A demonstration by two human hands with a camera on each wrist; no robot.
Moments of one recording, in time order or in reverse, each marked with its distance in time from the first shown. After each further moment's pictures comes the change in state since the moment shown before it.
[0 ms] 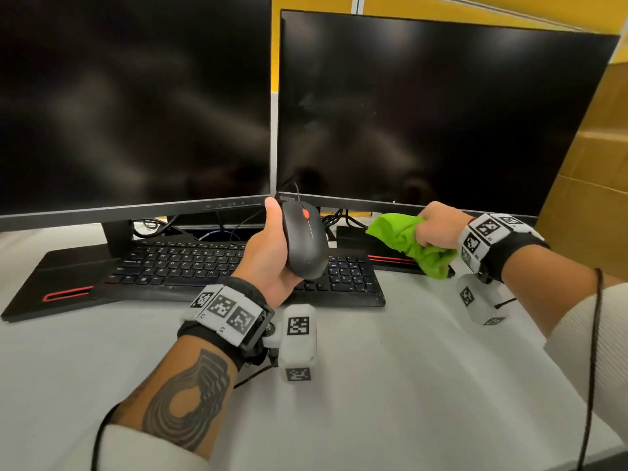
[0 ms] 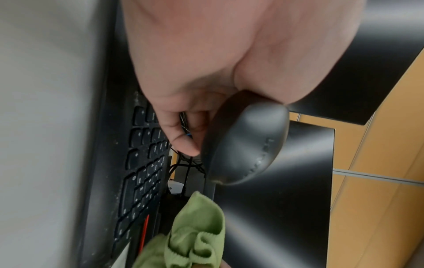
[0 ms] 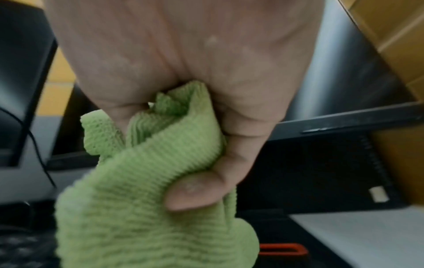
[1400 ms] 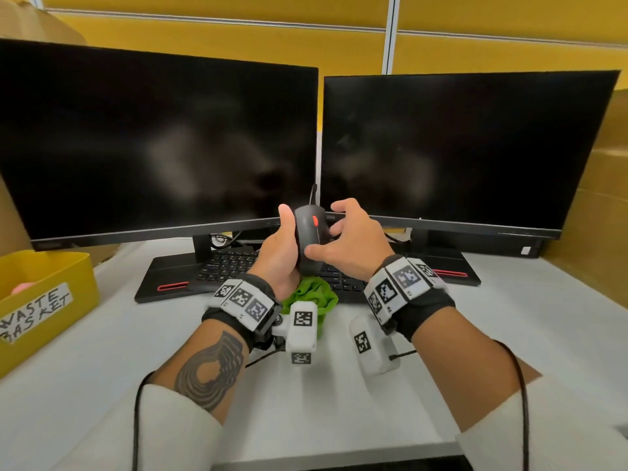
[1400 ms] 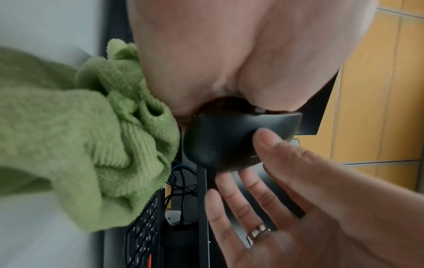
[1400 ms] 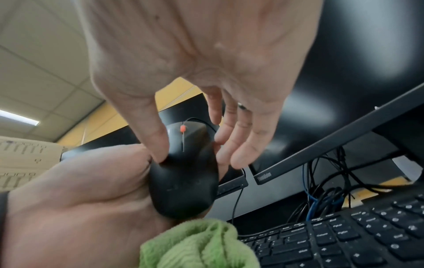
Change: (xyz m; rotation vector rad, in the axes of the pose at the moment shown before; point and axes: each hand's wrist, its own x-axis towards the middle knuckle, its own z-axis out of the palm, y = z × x) left_hand -0.052 0.035 -0.028 0.180 0.010 0.152; right_hand -0.135 -0.143 0.048 0.556 0.124 -0.484
